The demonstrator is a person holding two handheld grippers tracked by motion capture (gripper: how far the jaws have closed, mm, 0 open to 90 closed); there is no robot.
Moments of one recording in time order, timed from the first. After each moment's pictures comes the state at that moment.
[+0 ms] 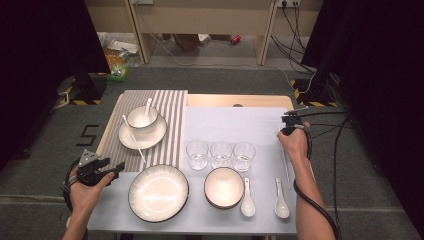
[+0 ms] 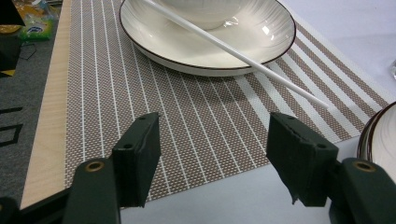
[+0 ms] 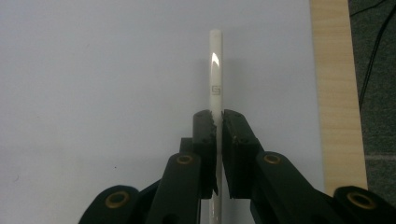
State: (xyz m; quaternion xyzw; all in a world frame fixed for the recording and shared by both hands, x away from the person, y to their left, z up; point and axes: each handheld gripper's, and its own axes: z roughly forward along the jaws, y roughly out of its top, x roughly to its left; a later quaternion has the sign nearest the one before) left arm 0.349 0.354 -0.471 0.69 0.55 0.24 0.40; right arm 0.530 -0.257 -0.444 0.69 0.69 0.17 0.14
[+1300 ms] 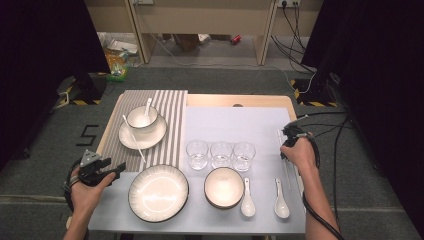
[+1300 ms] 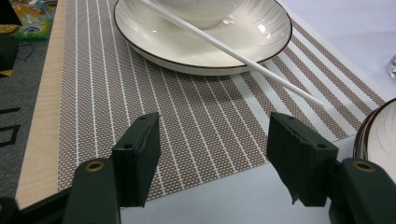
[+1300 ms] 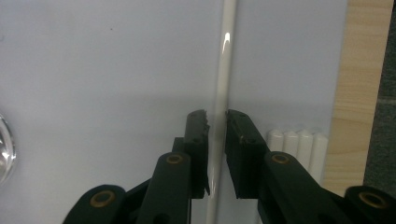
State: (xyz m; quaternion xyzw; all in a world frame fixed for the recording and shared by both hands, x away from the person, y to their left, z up) left arm 0.349 0.351 -0.472 0.69 0.55 0.24 0.40; right arm 0.490 -0.259 -0.442 0.68 0.73 0.08 0.06
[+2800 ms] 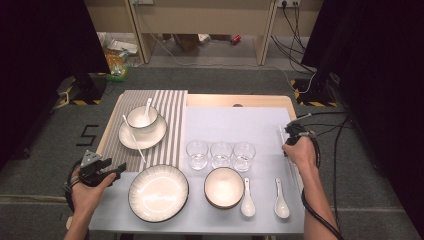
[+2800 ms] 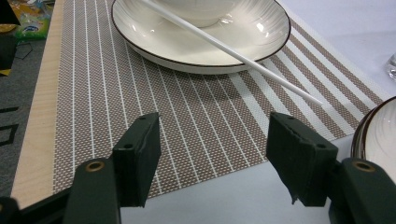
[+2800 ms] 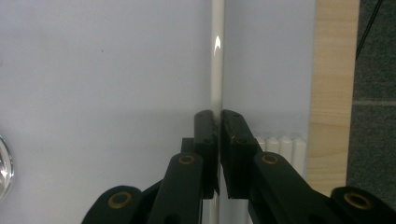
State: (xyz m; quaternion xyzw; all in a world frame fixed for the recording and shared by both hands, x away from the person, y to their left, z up) left arm 0.348 0.349 -0.473 0.69 0.55 0.24 0.40; right arm 0.489 -0.263 -0.433 0.69 0.71 0.10 0.08
